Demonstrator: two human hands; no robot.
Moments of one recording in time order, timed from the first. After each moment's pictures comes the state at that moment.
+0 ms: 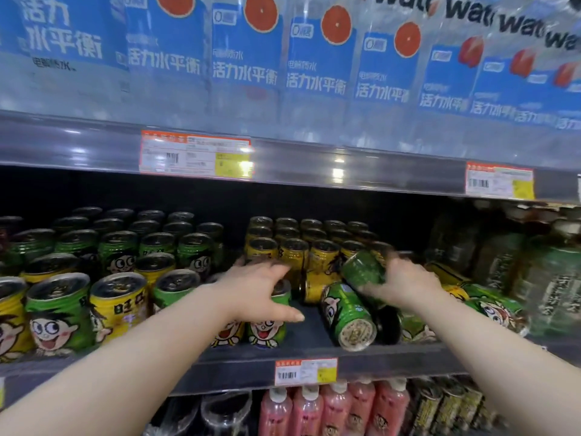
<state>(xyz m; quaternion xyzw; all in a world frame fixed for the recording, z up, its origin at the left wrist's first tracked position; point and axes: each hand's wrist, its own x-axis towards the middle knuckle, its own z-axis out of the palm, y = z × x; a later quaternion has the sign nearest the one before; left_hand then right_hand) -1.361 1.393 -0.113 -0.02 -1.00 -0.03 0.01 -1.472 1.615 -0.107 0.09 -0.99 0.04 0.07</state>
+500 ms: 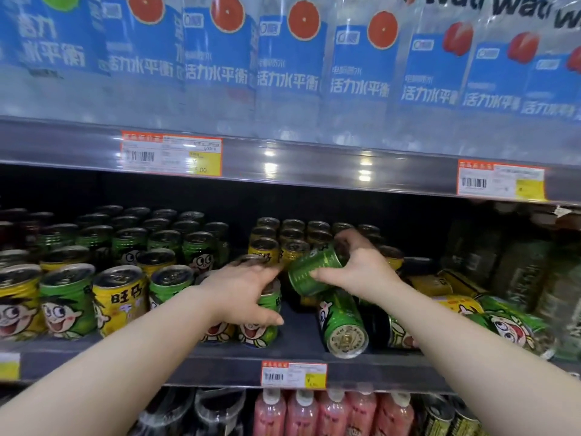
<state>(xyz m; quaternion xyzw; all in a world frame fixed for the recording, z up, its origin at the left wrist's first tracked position) -1.363 1.401 -0.117 0.03 -1.00 0.01 0.00 -1.469 1.582 -0.096 0.29 -0.90 0.33 0.06</state>
